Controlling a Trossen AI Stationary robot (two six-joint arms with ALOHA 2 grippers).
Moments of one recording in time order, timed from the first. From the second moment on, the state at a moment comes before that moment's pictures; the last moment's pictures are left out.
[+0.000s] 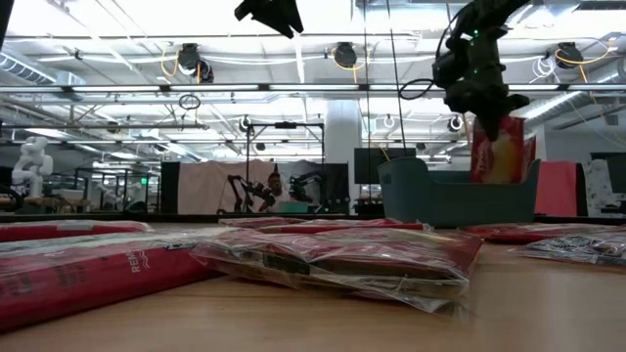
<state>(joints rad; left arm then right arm) 0.27 1.66 1.93 -0.93 -0.34 -0.11 -1.08 1.58 1.47 -1.54 -0.02 0.04</state>
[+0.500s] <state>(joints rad) 0.27 1.67 1.93 -0.93 -0.34 -0.06 -1.08 1.58 1.42 -1.45 0.03 0.10</state>
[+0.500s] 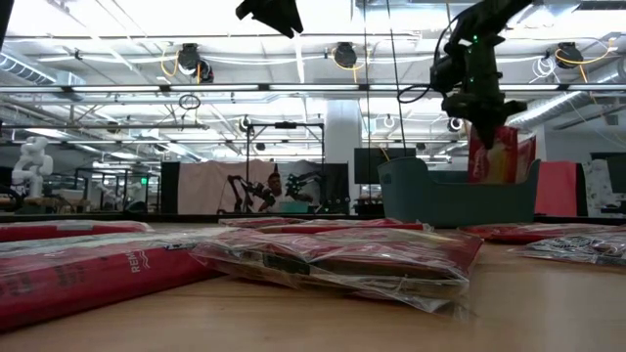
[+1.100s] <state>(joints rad) 0.27 1.67 1.93 -0.93 -0.34 -0.04 -1.09 1.58 1.40 -1.40 0.05 0.15</state>
